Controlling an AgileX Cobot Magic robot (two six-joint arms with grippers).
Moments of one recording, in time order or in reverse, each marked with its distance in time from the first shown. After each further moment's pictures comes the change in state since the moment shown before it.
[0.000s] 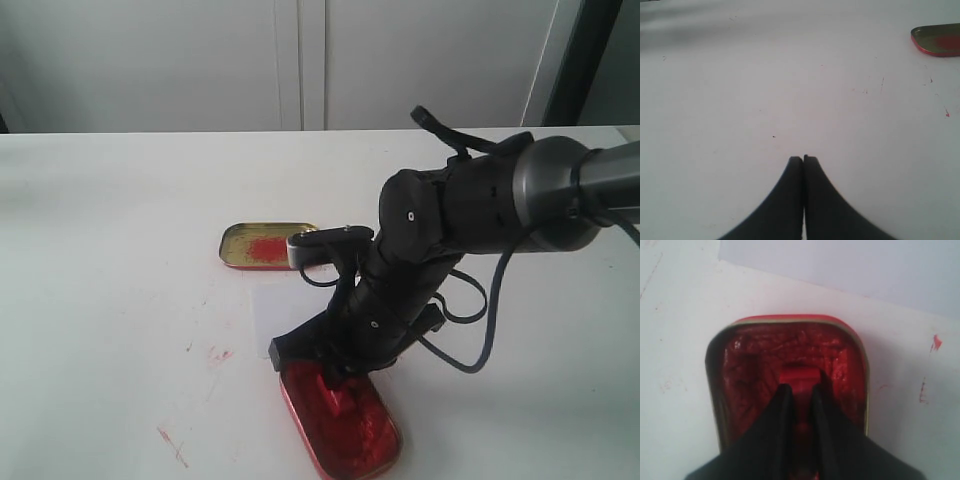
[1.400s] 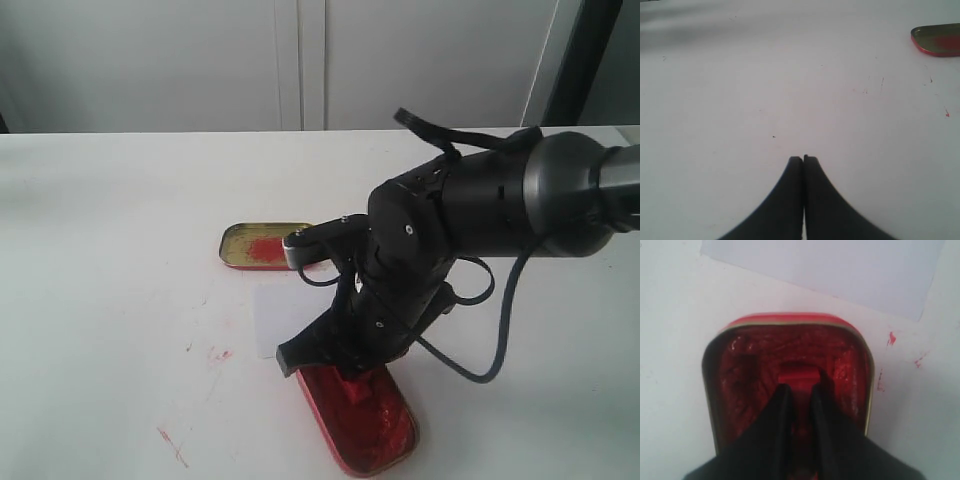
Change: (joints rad) left arm 0.000 0.000 0.000 0.000 0.000 0.000; right arm 0.052 -0.051 0.004 -0.242 0.017 0.176
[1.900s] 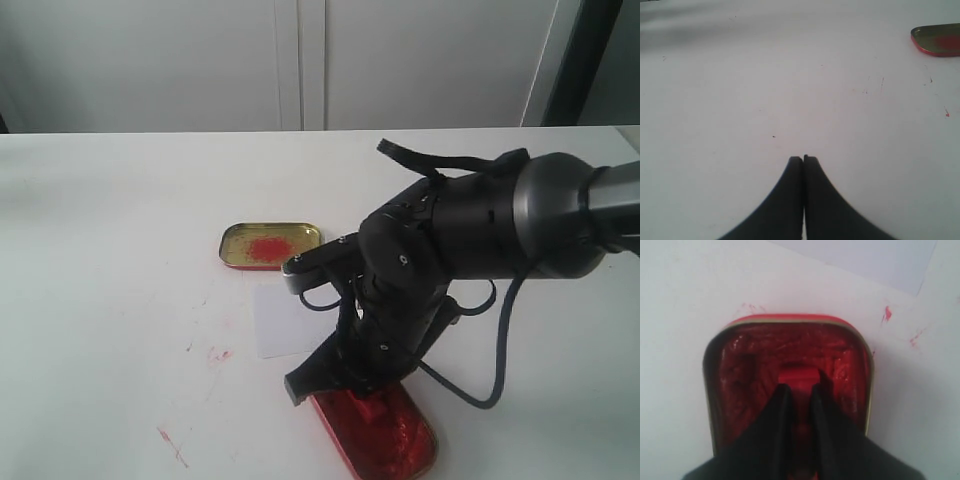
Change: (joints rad) left arm 0.000 0.000 0.000 0.000 0.000 0.000; right arm 0.038 0.006 0.032 -0.105 0.013 0.061
